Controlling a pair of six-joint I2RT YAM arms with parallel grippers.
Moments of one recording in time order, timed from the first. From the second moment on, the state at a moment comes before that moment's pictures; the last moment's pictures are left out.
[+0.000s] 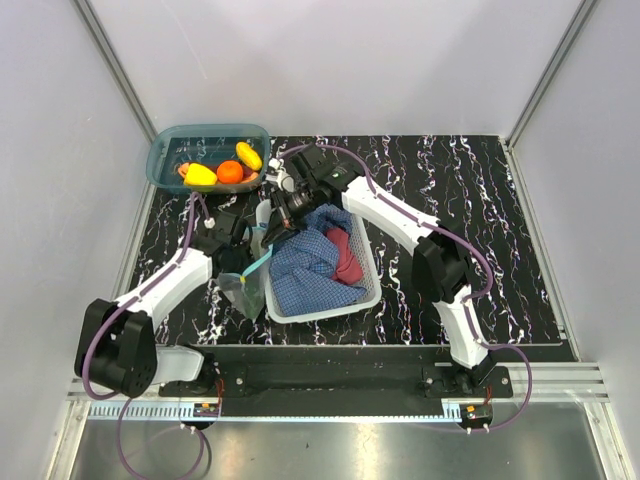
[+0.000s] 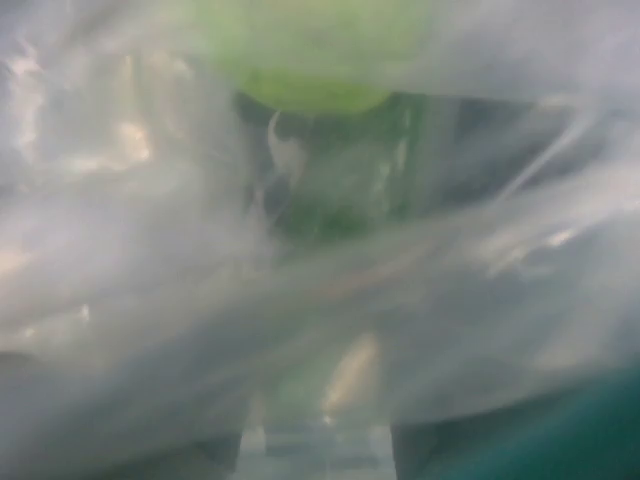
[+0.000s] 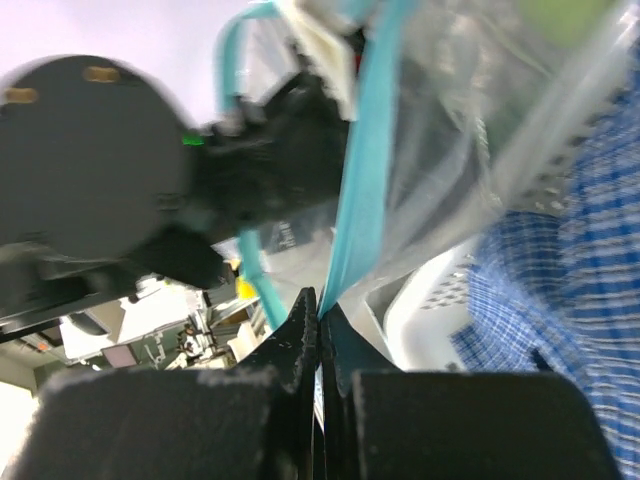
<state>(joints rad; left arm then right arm) -0.32 1.30 0.79 -0.71 -0.06 -0.67 0.77 2.18 2.02 -0.73 -0.89 0.62</state>
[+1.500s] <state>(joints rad) -0.35 1.10 0.97 -0.88 0.07 -0.73 0.84 2.20 2.28 -0.93 -0.79 0.41</state>
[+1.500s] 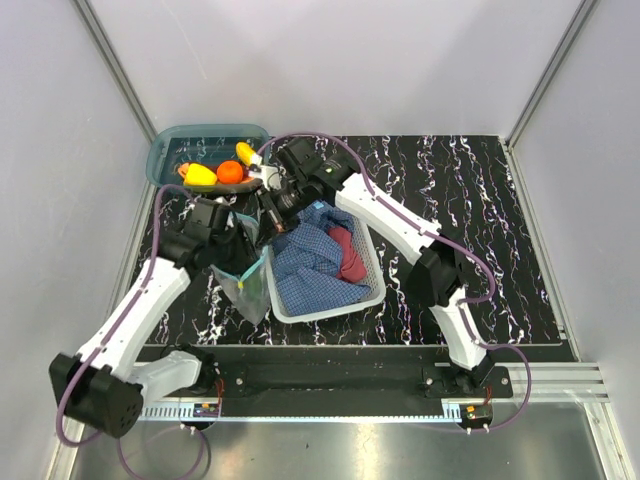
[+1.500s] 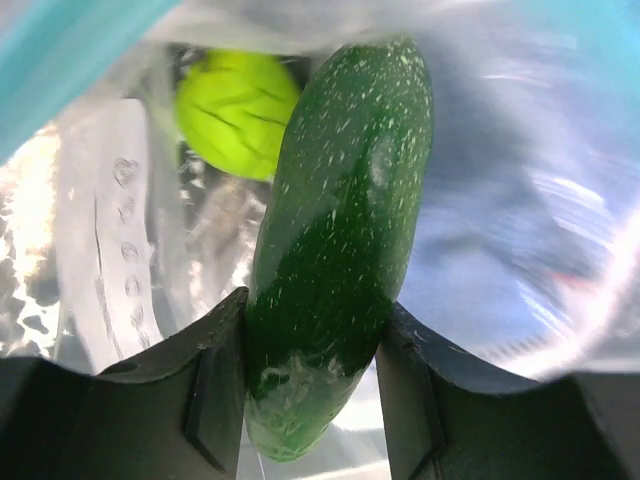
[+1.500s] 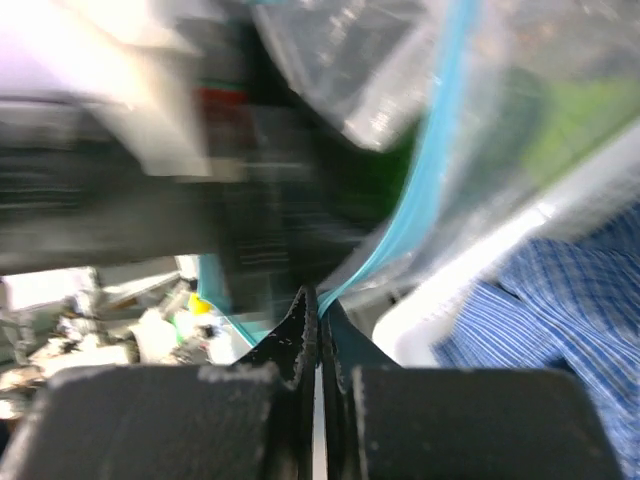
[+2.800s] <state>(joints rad) -0.34 0.77 1.17 -0.79 -0.08 -0.82 0.83 2.19 2.03 -0.87 -0.73 0.51</state>
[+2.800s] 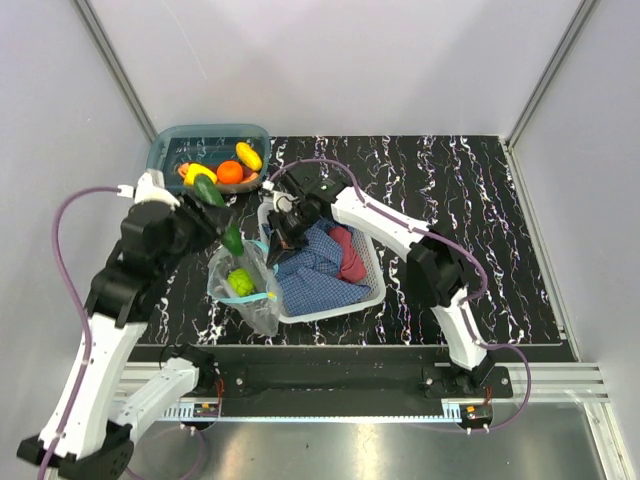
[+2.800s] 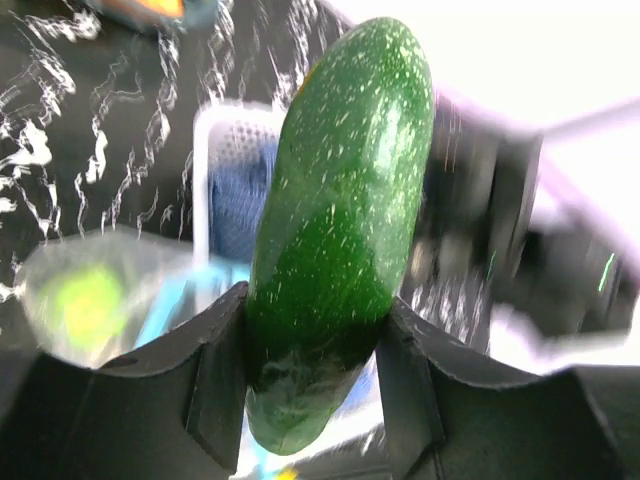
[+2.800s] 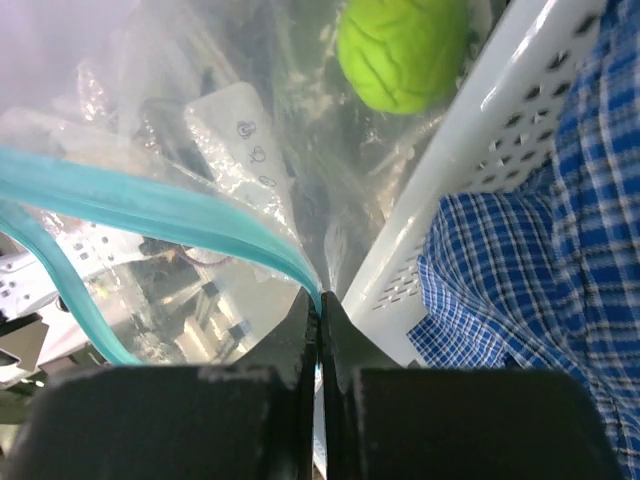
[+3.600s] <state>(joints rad) -0.01 1.68 1.39 -0.35 -0.20 -1.69 0.83 2.04 1.84 -0.61 -0.77 0.62</state>
